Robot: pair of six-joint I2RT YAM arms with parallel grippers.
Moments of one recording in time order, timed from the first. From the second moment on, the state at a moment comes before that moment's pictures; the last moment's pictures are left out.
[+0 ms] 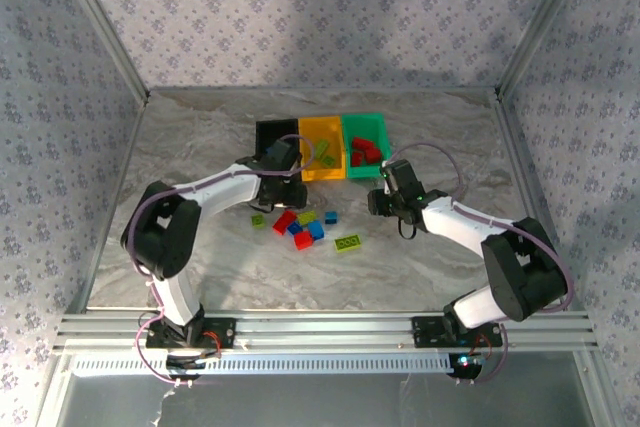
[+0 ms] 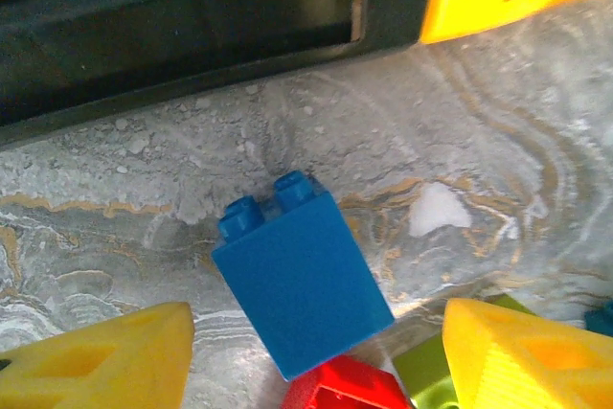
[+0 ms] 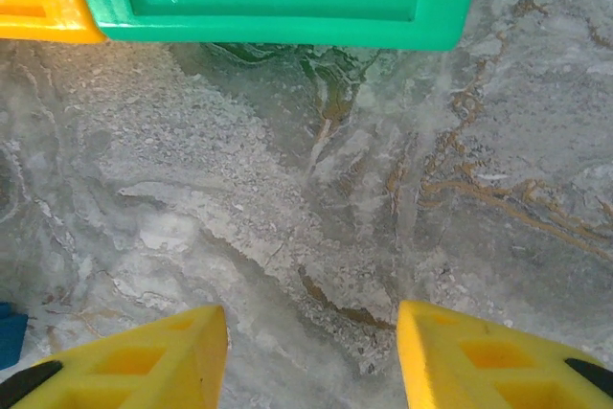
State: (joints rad) left arm -0.61 1.78 1.16 -0.58 -0.04 -0.45; right arm 0.47 1.45 0.73 -0.19 0.07 0.31
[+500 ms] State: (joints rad) left arm -0.62 1.86 1.24 -0.64 -0.08 -0.43; right arm 0.47 1.45 0.73 -0.19 0.04 0.30
